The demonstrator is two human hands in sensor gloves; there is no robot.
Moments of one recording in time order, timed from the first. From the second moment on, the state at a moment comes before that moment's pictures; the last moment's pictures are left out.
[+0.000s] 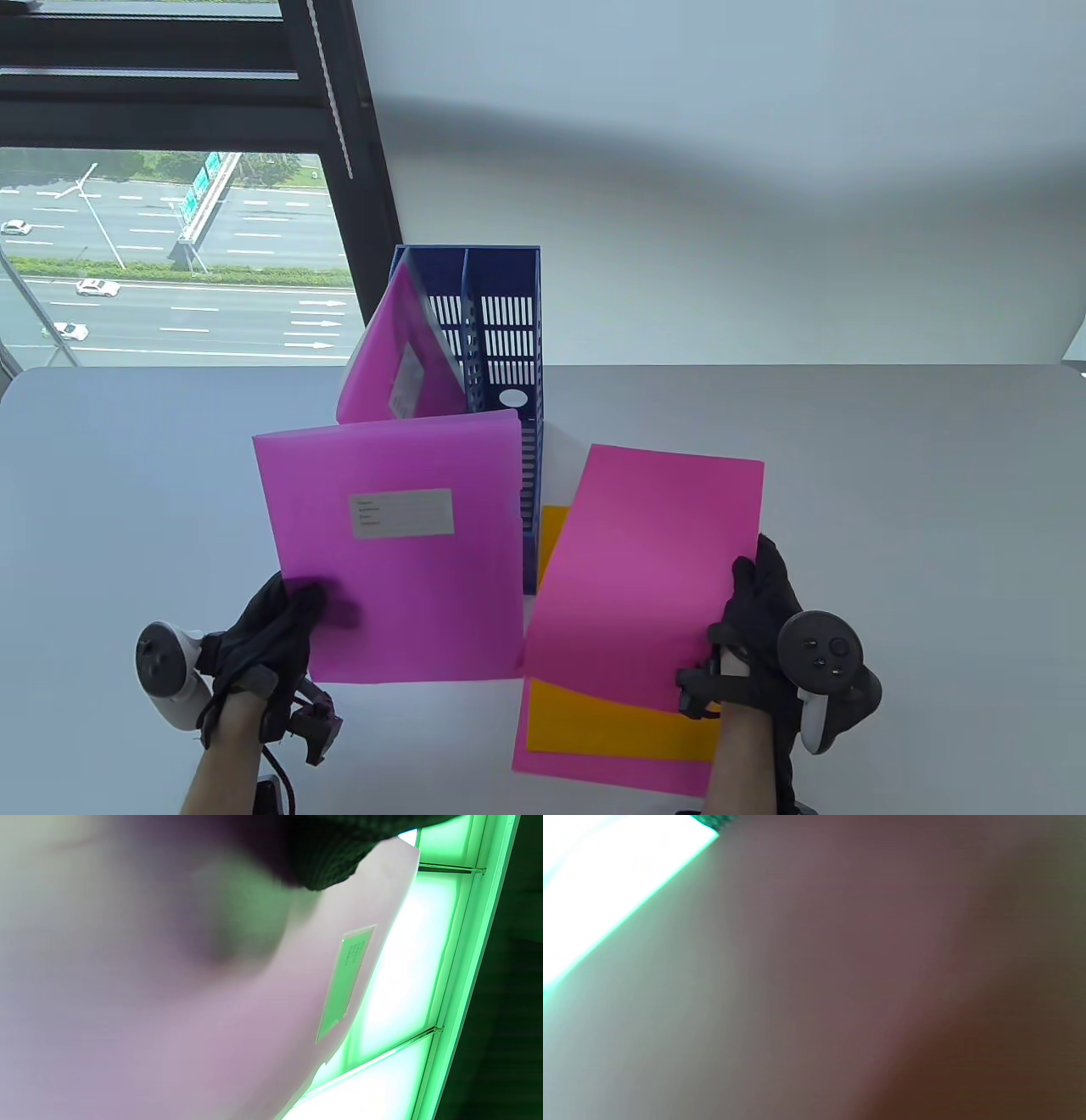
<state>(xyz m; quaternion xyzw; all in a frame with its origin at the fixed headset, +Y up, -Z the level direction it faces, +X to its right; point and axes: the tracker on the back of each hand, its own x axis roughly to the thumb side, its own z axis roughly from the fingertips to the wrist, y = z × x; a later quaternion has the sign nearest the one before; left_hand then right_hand) -0.341 -0.742 -0.314 0.13 -0.20 0.68 0.69 0.212 -0.728 -0.301 -0.20 -0.23 0.85 0.43</state>
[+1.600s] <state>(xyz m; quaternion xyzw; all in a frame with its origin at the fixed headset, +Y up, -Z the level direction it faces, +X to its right) -0.345 -0.747 -0.316 0.14 -0.20 0.69 0.68 0.098 -0.732 -0.326 0.01 -0.13 0.94 0.33</state>
